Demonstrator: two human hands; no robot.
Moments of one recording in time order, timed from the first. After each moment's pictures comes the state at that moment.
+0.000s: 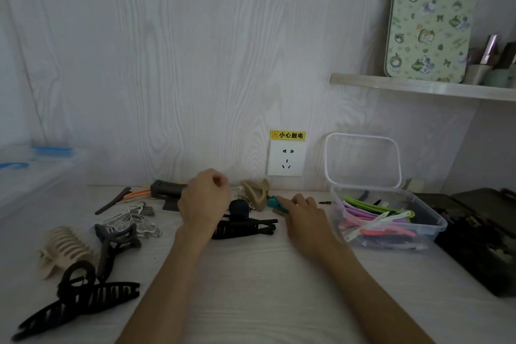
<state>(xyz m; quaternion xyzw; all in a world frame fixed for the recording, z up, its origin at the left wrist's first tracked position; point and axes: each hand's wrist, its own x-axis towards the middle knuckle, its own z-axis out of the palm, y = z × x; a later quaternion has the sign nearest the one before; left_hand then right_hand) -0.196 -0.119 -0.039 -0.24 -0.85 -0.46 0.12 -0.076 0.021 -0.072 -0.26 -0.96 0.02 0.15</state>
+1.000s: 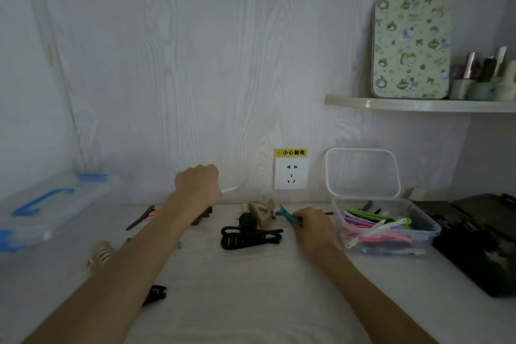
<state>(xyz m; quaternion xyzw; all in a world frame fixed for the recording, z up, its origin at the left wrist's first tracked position) -0.213 -0.148 0.033 -0.32 -0.94 -0.04 0.12 -0.070 0.018 -0.063 -0.32 -0.91 0.15 0.23</state>
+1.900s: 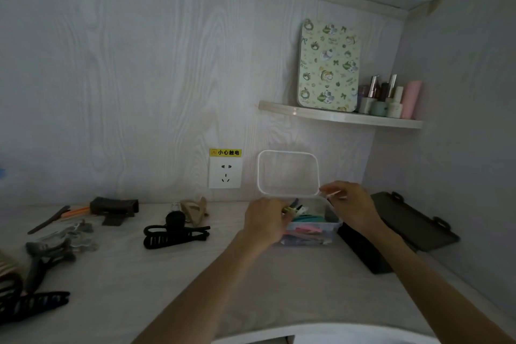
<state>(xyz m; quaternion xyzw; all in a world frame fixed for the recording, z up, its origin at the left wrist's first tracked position) -0.045 0.000 -0.021 -0.56 -0.78 -0.29 0.08 0.096 0.130 0.004 -0.31 -0.86 0.21 0.36</state>
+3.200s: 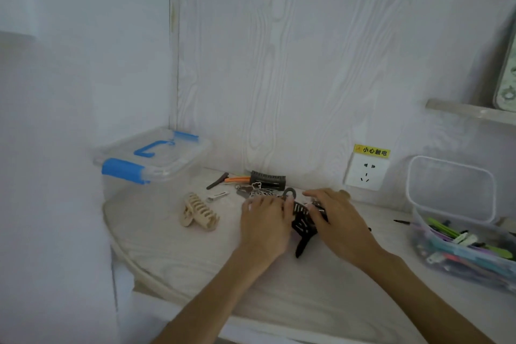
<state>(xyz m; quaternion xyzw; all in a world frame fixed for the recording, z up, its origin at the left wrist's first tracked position) -0.164 -0.211 -0.060 -0.32 -0.90 -0.27 0.14 -0.084 -0.092 -0.029 -0.07 -0.96 0.09 0.24</state>
